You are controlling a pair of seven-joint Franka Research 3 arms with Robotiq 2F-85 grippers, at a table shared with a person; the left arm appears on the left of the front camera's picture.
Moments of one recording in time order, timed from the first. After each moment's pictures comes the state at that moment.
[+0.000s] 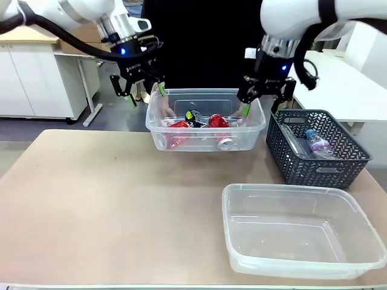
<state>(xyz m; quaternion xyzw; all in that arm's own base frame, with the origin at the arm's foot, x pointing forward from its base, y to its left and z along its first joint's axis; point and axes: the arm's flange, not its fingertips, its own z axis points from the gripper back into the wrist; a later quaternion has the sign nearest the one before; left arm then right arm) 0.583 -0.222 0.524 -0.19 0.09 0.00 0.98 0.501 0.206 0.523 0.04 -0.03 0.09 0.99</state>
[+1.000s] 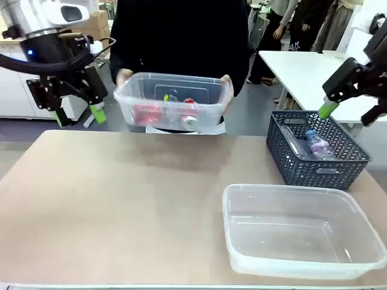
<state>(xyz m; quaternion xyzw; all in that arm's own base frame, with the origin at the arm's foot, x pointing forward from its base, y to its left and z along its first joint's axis) 0.370 -0.138 0.574 -0.14 0.06 -0.15 0.98 0.267 0.100 0.612 0.10 -0.11 -0.01 0.99</state>
